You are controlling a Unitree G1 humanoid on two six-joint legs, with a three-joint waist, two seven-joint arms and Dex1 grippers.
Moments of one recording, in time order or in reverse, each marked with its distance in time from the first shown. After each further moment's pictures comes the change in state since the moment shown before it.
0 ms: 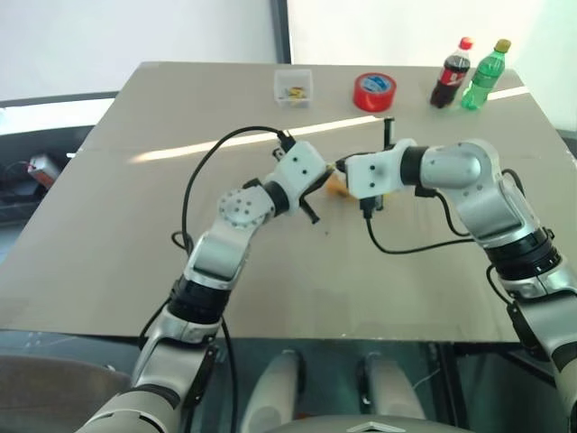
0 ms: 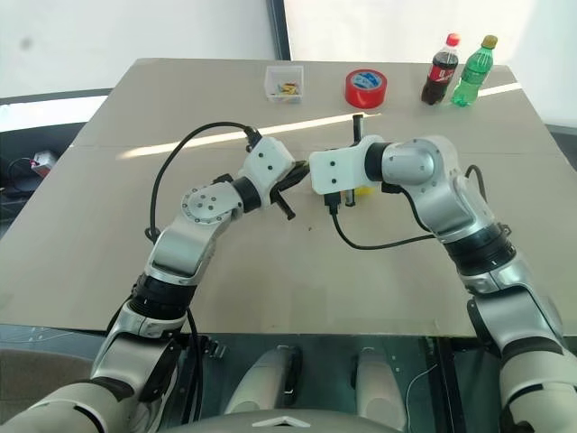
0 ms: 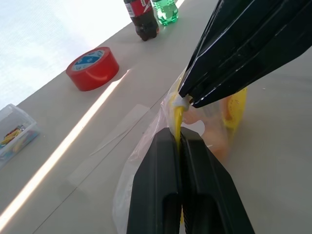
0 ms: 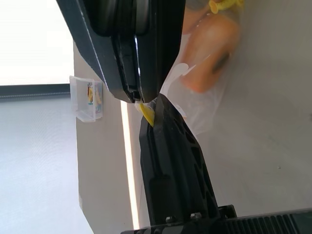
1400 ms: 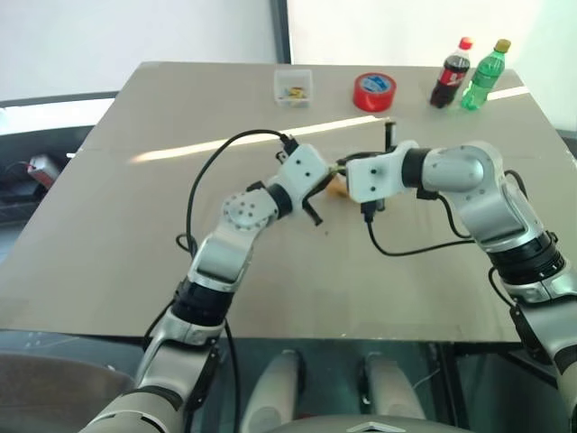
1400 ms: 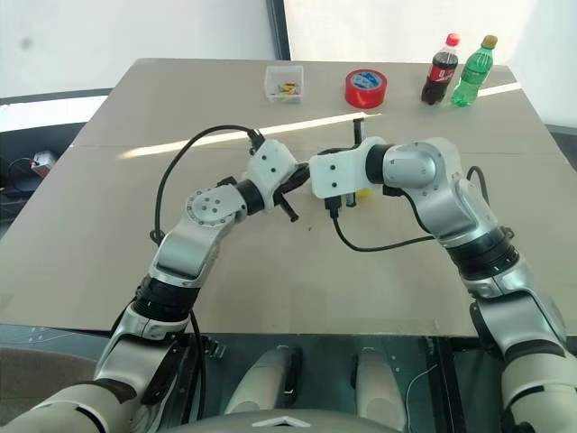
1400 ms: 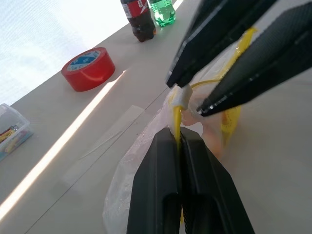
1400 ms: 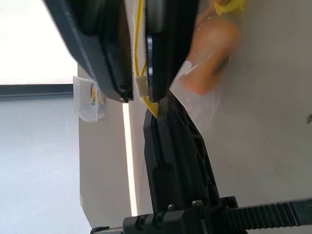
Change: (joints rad) left arm 0.010 -0.018 -0.011 0.000 0.000 -0.002 0.010; right arm 0.019 -0.012 -0.002 -0.055 -0.008 0.019 0.007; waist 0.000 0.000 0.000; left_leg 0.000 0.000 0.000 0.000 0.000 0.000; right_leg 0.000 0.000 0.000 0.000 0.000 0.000
